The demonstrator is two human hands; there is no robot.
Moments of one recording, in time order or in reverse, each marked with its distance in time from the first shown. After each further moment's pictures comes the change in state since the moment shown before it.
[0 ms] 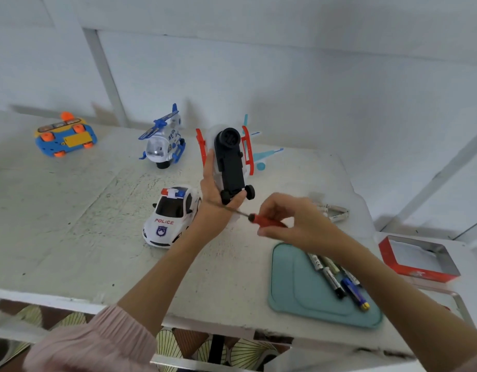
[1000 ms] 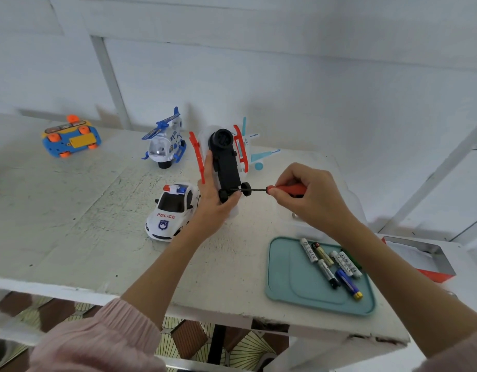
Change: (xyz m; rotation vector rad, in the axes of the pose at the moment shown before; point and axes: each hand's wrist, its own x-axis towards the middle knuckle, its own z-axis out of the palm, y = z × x) left_hand -0.007 -0.008 -0.004 0.095 -0.033 -0.073; right_hand -0.001 -0.015 -0.017 -0.220 0.416 -0.042
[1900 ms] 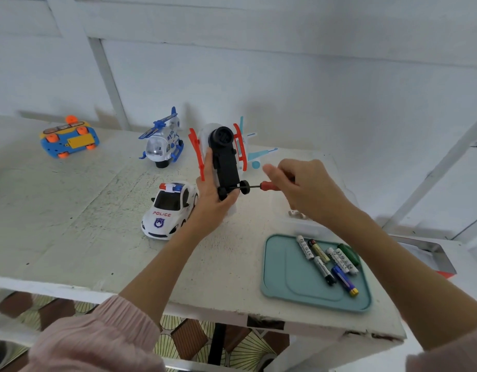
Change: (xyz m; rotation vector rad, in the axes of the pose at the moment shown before) left_hand 0.000 0.003 0.006 0.003 0.005 0.025; right_hand 0.009 -0.014 -0.006 -0.189 -0.148 0.113
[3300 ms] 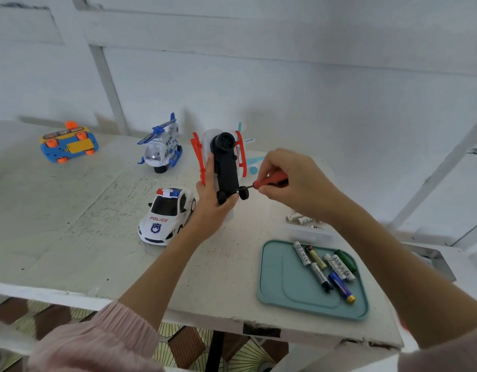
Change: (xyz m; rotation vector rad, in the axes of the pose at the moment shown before) left_hand 0.001 0.005 0.003 0.023 -0.006 -0.017; right_hand 0.008 -0.008 -0.014 0.068 -0.039 -0.181
